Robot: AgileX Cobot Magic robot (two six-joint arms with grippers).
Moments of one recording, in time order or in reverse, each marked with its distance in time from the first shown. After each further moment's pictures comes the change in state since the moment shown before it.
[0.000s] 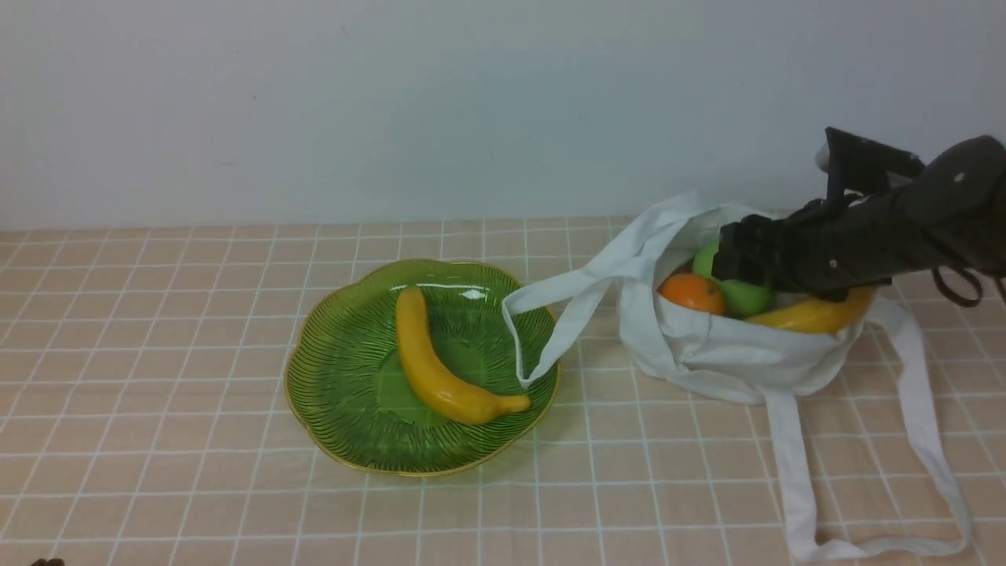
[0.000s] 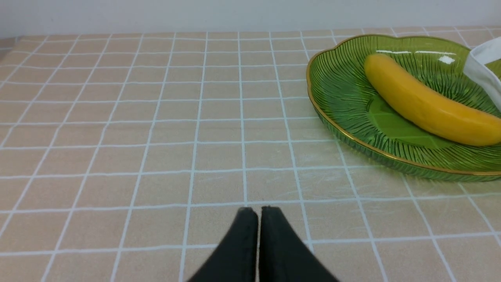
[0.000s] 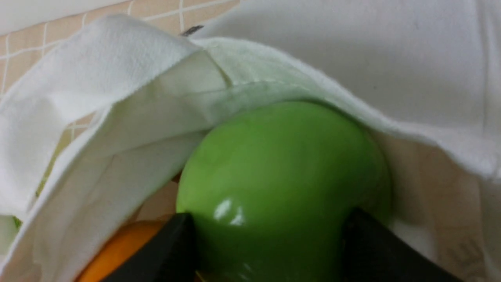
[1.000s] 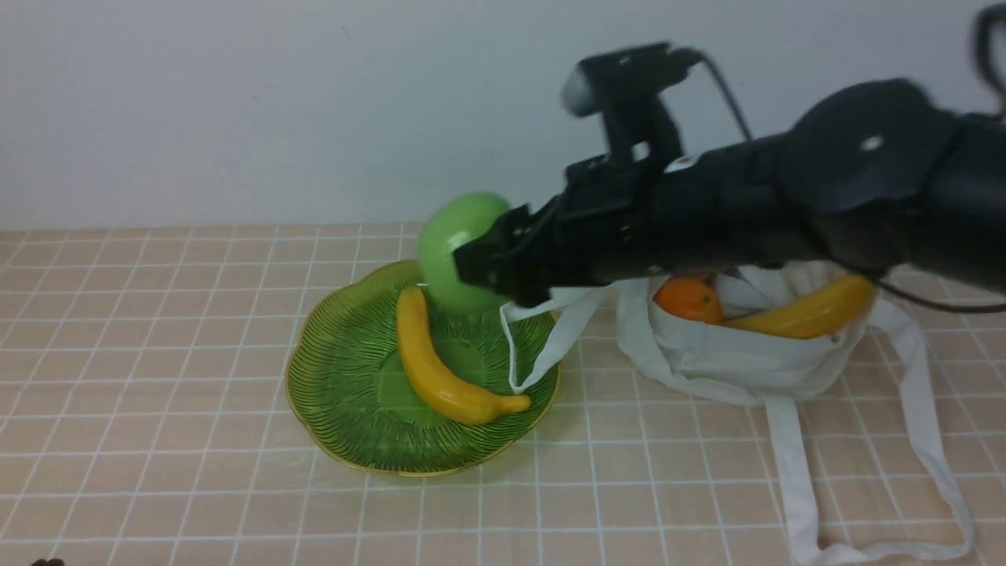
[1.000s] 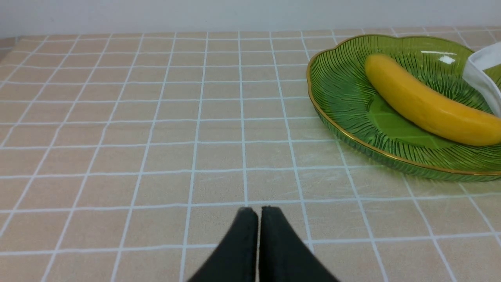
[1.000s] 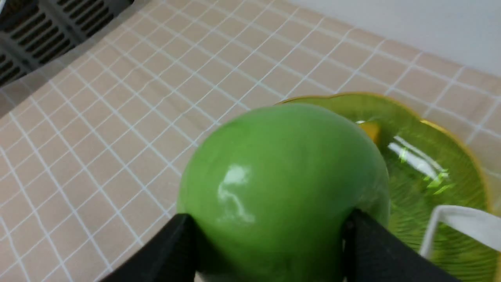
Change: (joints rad) right arm 0.494 -0.155 -0.092 0.245 0.059 -0.433; left arm 0.000 0.000 0.000 0.000 0.000 0.000
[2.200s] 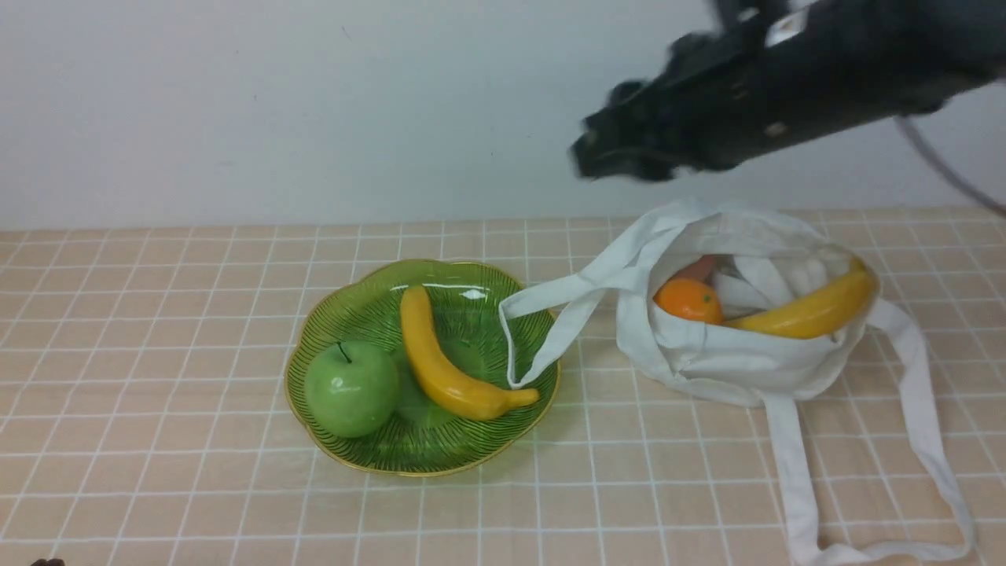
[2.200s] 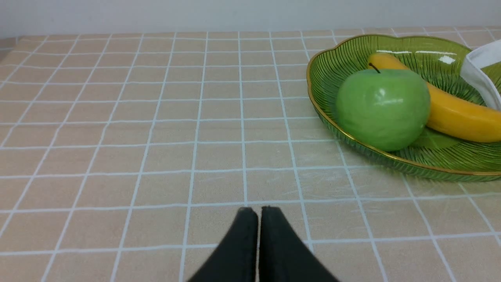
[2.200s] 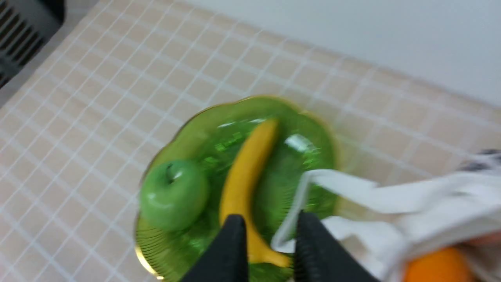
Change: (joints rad) right arm -0.214 -0.241 -0.190 -0.568 0.360 0.618; left arm 0.000 0.000 0.000 0.000 0.000 0.000
